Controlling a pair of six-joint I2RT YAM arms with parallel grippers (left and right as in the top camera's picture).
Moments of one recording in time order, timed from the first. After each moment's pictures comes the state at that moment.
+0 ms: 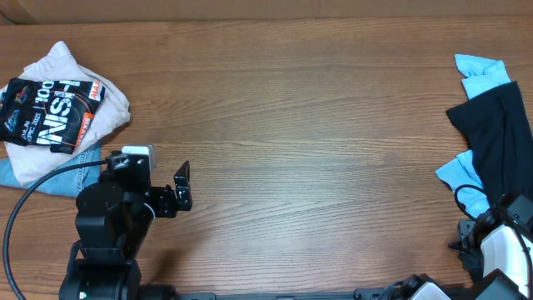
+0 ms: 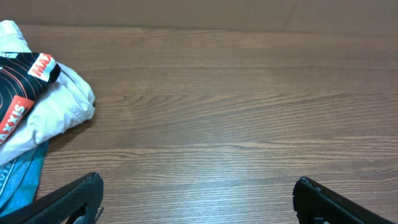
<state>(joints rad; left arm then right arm) -0.03 0.61 0.77 -0.67 0.11 -0.07 -0.79 1.26 0.51 -0.64 0.22 0.85</state>
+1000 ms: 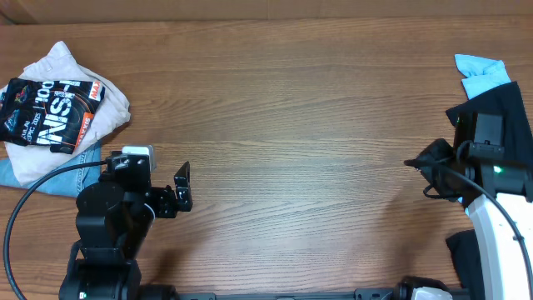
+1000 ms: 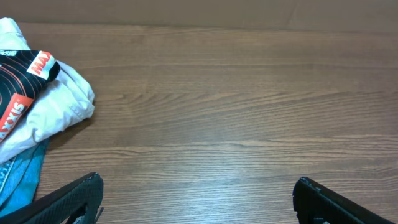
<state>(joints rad) -0.03 0.61 0.77 -0.68 0.11 -0.07 -0.16 1.19 1.01 -1.01 0.03 0.73</state>
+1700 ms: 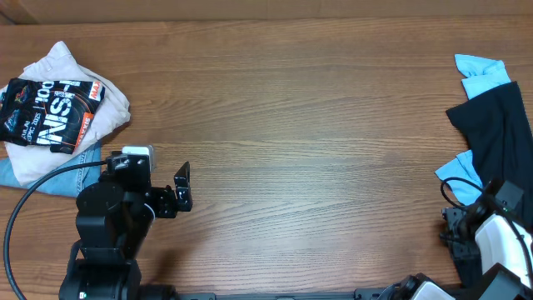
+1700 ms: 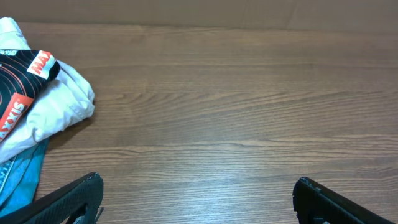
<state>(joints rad) -0.03 0.61 0.77 -0.68 0.11 -0.07 -0.67 1.30 0.53 -0.62 0.13 0.85</state>
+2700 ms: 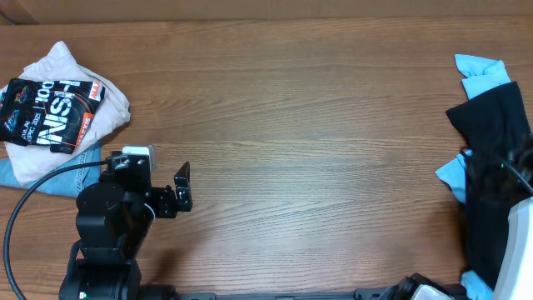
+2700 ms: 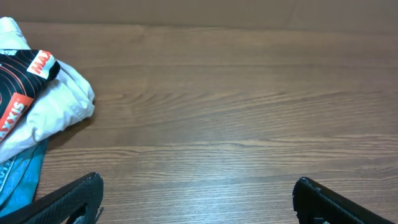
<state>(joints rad) -0.03 0.61 0.77 -0.68 0.11 -0.07 -0.50 1.18 1.12 -0.98 -0.20 0.55</state>
